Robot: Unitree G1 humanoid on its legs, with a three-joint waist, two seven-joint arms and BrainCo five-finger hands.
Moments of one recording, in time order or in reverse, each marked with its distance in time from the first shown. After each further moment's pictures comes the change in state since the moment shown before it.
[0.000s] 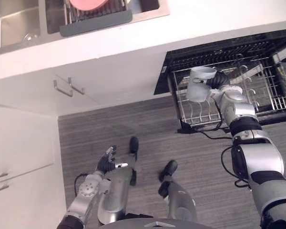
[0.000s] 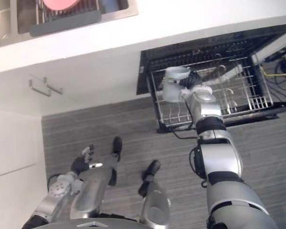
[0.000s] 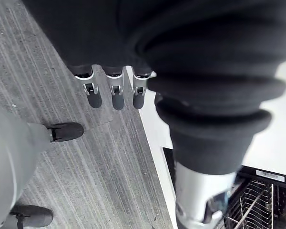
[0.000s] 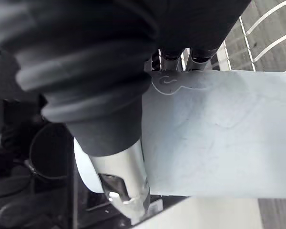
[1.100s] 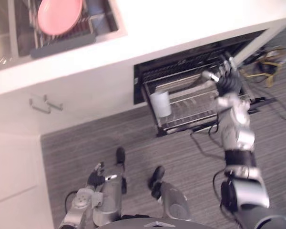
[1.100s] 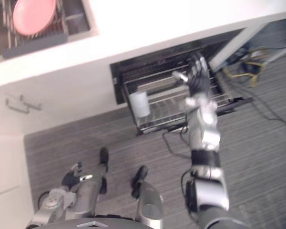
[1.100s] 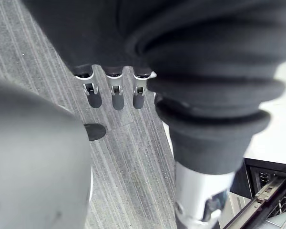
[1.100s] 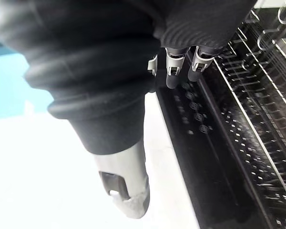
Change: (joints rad) left arm 0.063 -0.028 0.129 0.259 0.007 -0.008 0.063; right arm 0.653 0.291 -0.287 -0.935 0.150 -0.202 -0.029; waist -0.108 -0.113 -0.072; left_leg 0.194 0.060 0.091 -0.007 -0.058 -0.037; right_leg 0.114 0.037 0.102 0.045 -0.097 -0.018
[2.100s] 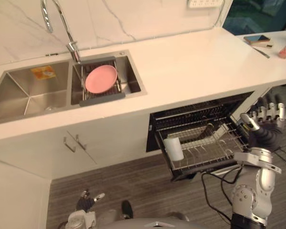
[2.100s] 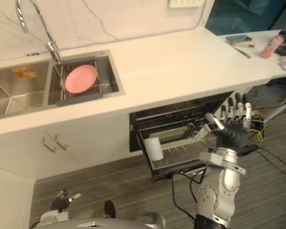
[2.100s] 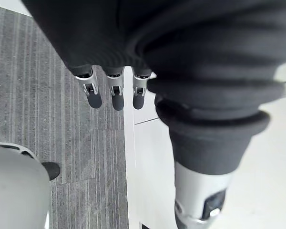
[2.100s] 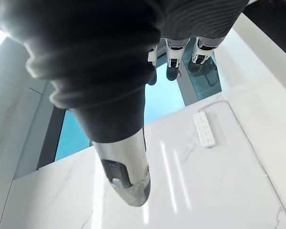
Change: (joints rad) left arm 0.022 -0.111 0.248 0.255 0.090 -0.026 -0.014; right arm 0.447 0.176 -0.211 -0.461 0.088 -0.066 0.025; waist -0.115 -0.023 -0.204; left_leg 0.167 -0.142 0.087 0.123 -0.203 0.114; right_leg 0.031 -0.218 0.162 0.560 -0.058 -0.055
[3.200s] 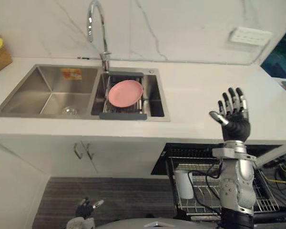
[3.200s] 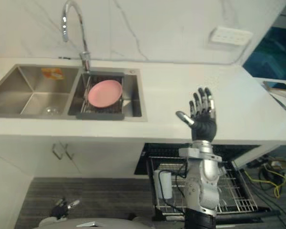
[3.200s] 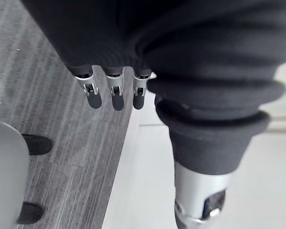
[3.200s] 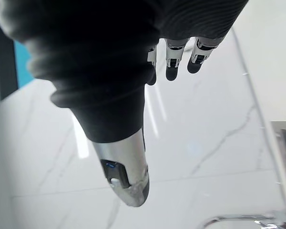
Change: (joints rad) left arm 0.020 0.014 0.070 0.070 -0.133 0.034 0.006; right arm -0.044 -0.013 0.158 0.046 -0.206 0.062 0.039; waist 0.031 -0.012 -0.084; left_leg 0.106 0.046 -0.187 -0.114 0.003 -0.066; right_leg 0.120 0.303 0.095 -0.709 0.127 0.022
